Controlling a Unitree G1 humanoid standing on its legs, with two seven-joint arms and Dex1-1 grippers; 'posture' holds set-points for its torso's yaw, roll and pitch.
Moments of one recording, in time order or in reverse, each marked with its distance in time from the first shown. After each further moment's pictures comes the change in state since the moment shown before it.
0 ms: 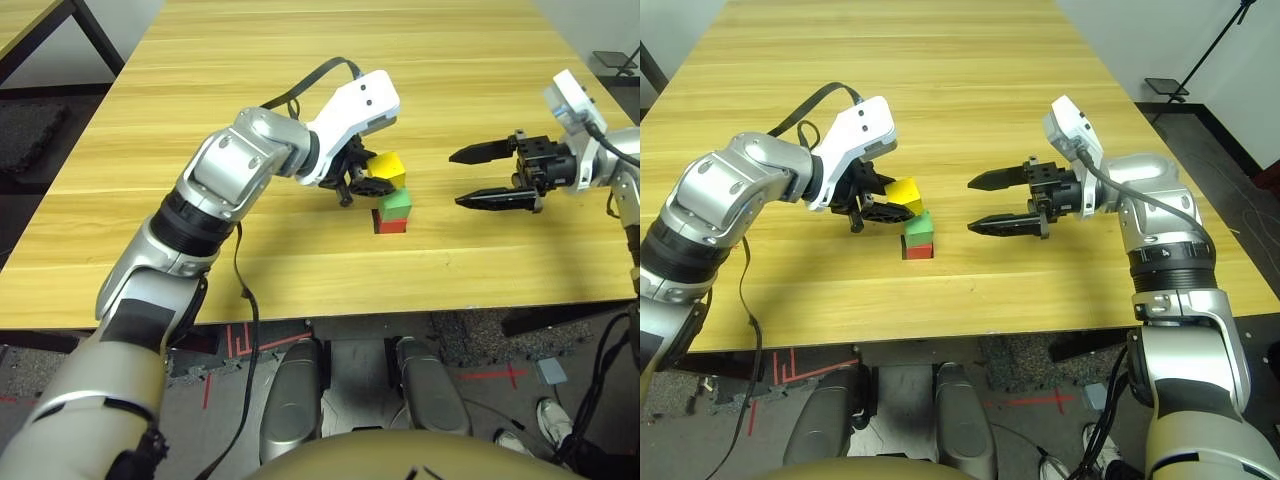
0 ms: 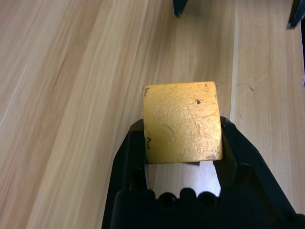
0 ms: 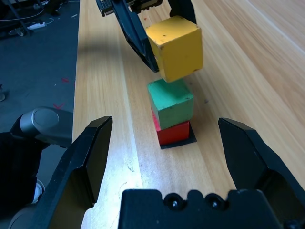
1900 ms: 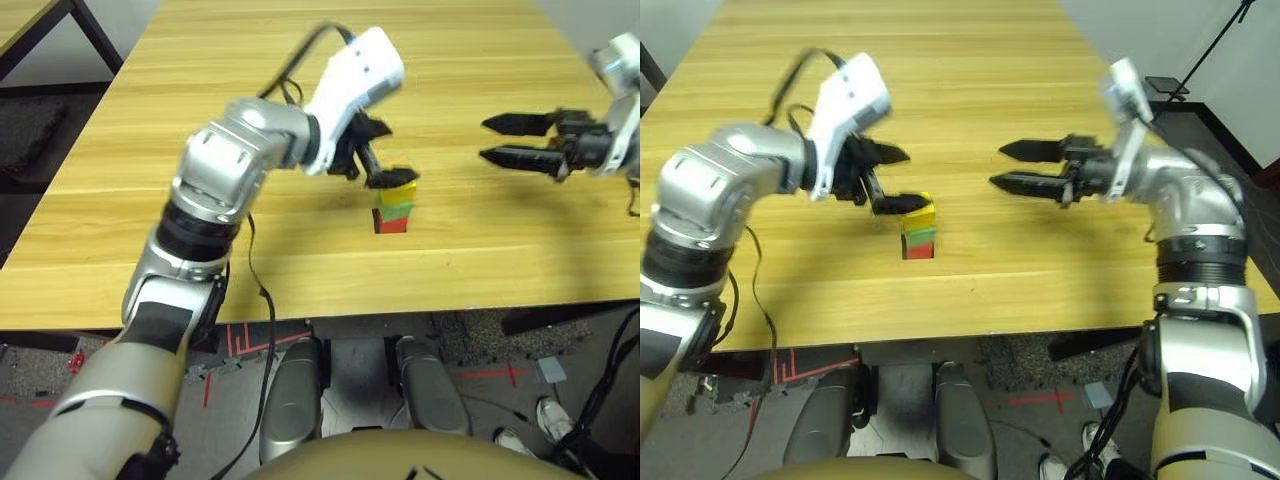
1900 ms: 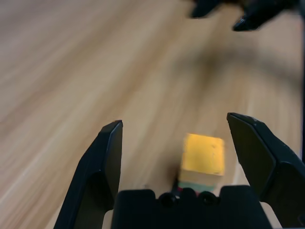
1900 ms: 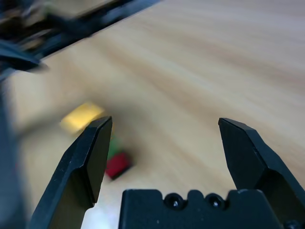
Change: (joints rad) left arm 0.182 -0.163 0.620 -0.356 -0.037 0.302 0.304; right arm -0.084 -0.059 -0.295 0.274 0.073 0.137 -0.361
